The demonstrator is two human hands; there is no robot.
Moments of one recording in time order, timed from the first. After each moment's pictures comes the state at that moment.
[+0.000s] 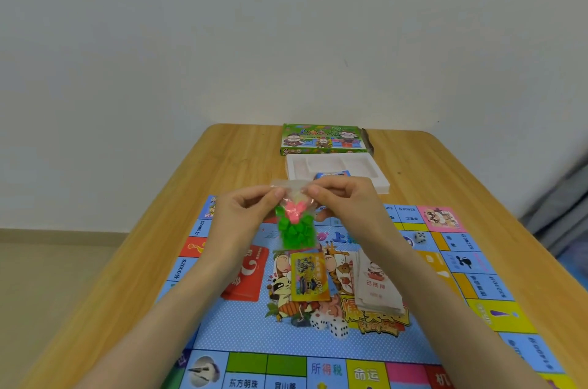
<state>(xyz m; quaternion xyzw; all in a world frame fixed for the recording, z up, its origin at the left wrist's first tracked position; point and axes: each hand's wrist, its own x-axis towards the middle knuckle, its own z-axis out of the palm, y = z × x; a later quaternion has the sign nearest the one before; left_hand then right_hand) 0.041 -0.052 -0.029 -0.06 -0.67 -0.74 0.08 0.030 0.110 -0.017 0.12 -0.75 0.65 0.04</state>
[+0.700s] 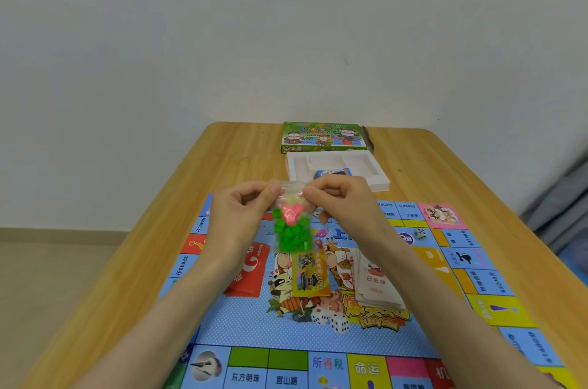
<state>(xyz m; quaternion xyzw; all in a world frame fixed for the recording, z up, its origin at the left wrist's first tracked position) 0.039 -0.052 -0.032 -0.04 -0.69 -0.70 0.15 0.032 0.106 -0.019 0.13 -0.77 0.63 0.04</state>
